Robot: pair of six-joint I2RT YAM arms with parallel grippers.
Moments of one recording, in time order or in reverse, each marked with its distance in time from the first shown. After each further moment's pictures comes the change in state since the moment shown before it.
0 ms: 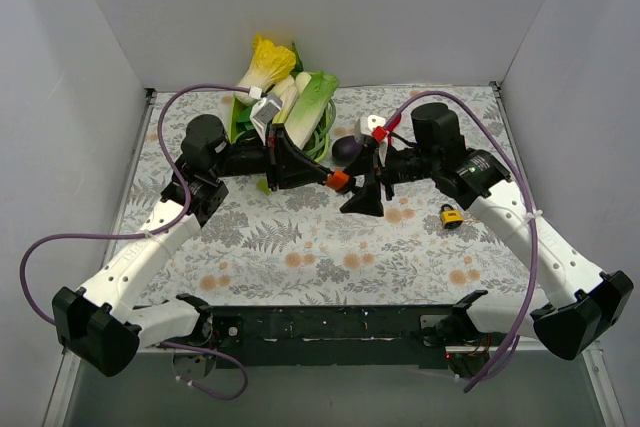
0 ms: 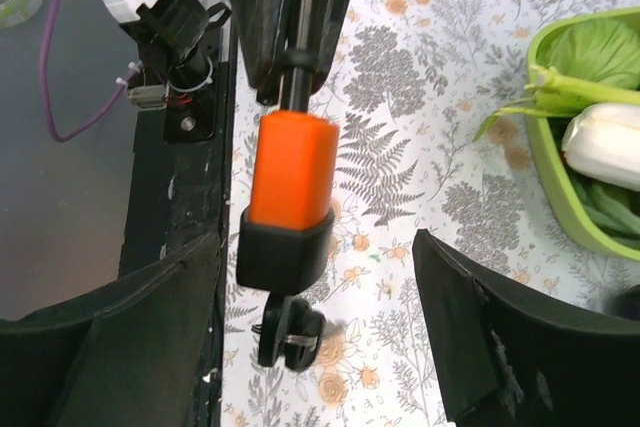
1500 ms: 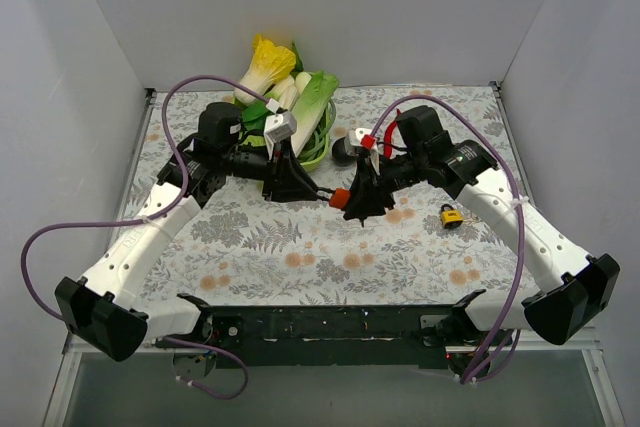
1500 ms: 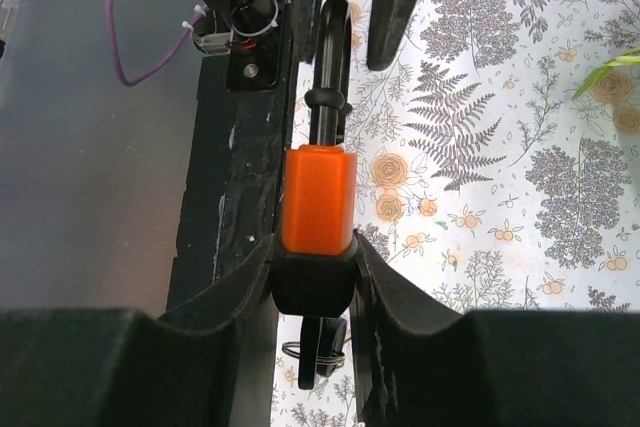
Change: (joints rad) left arm 0.027 0.087 0.193 -0.658 0.114 0.615; right arm 0.008 0.084 0.055 -0.216 -0.088 -0.121
